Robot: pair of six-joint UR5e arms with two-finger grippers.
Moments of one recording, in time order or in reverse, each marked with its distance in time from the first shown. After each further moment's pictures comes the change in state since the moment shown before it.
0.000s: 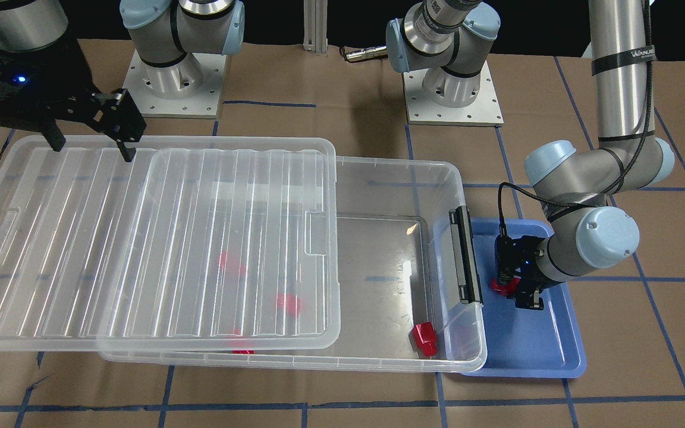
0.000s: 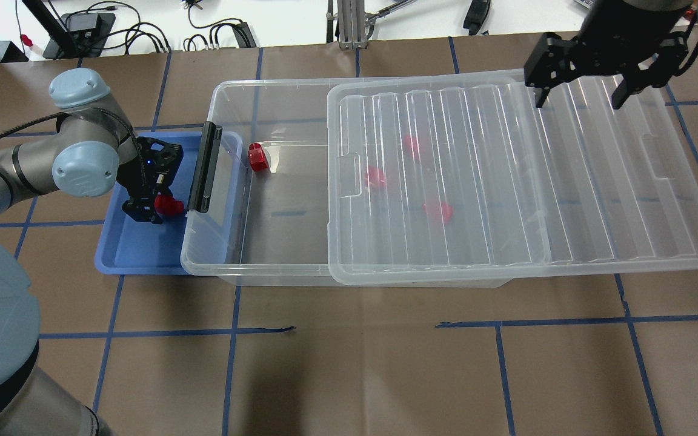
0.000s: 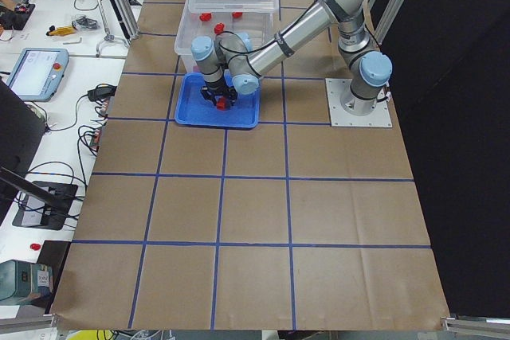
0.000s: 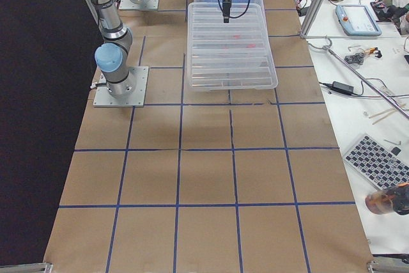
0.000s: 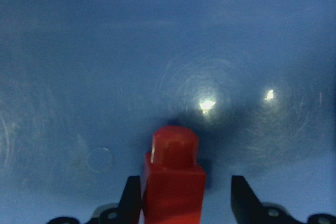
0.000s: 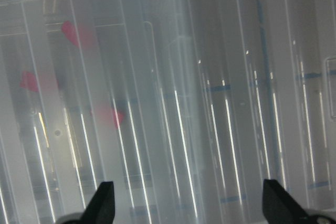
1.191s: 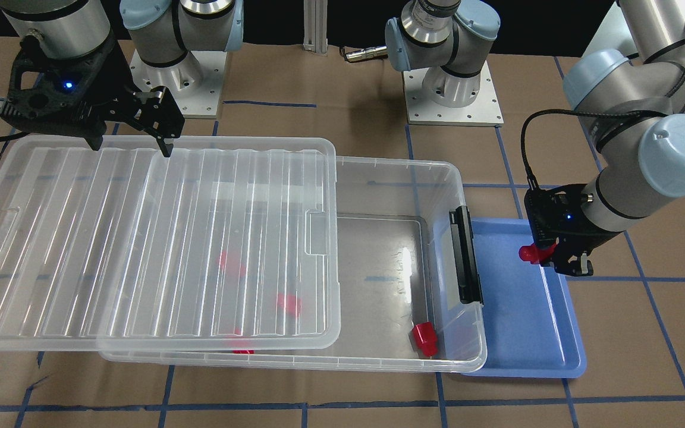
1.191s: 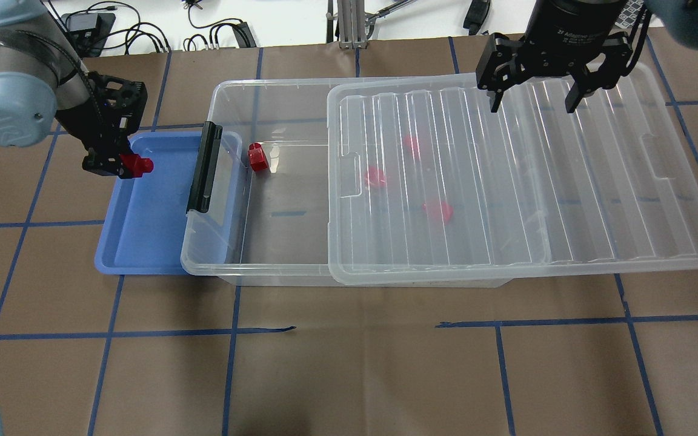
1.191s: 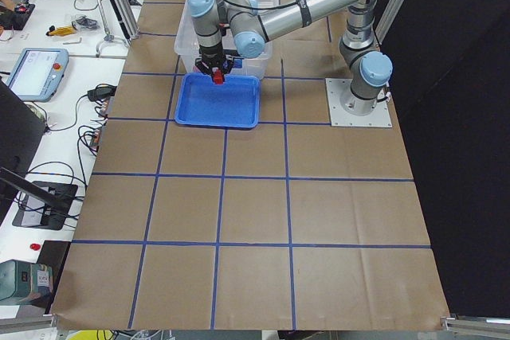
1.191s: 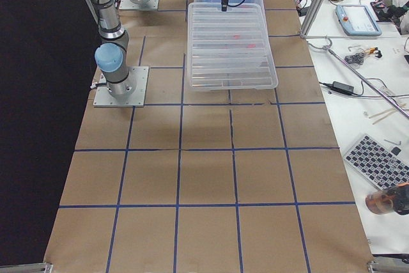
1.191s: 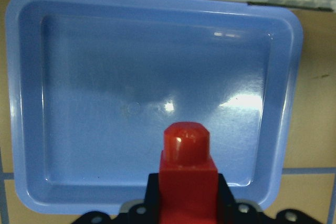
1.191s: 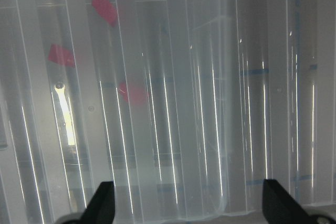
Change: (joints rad) left arm -0.036 0.227 0.173 -0.322 0.000 -0.188; right arm 0.024 0.044 -0.067 0.098 0.034 -0.037
